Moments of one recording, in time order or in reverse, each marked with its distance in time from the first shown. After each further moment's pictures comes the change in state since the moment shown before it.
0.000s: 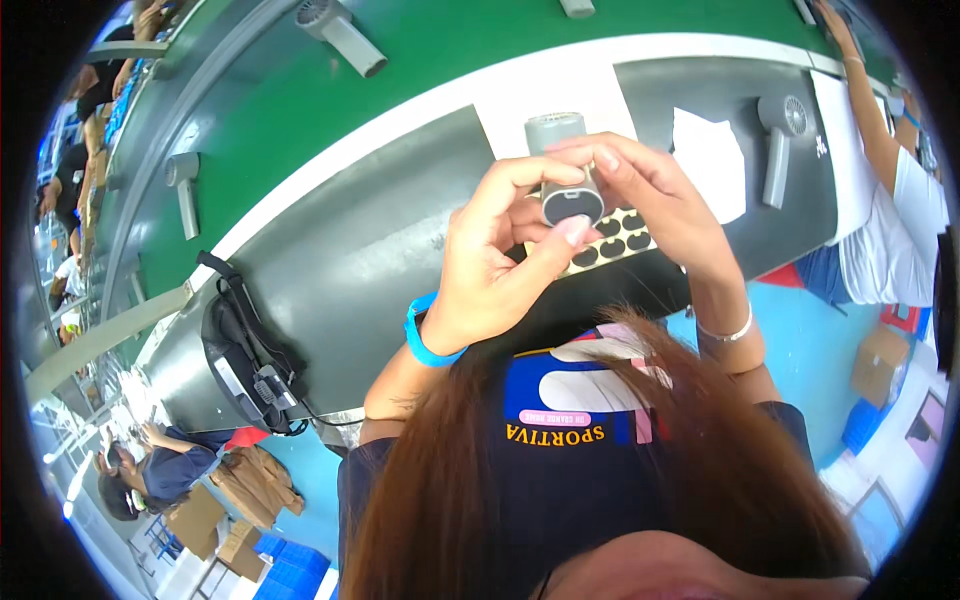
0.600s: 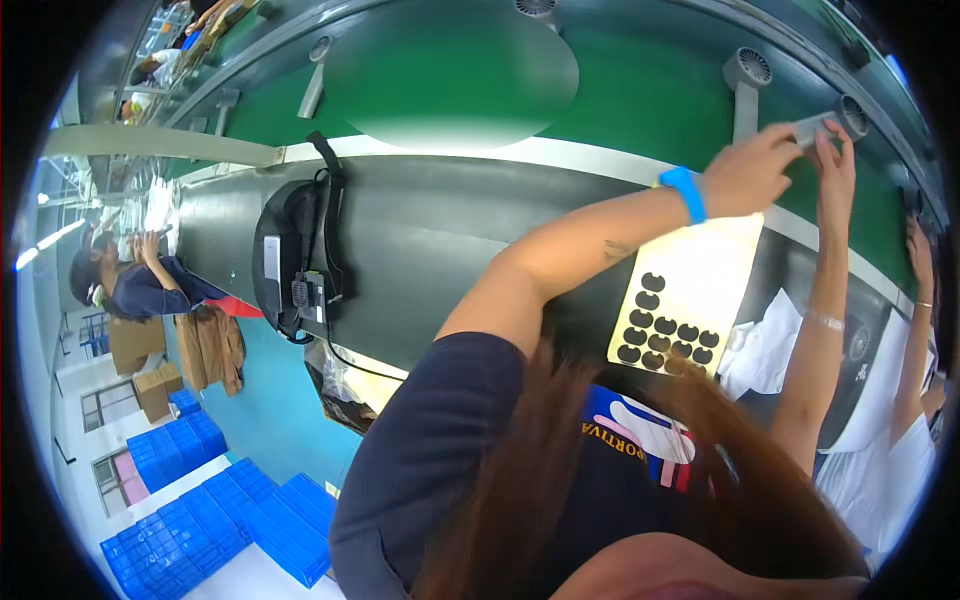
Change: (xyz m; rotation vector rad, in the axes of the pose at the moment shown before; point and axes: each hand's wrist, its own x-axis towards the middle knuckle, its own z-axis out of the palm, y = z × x) left_hand 0.209 -0.092 -0.006 0.774 0.099 0.528; right_hand 0.187 0.026 -0.212 -0.234 0.500 -0.350
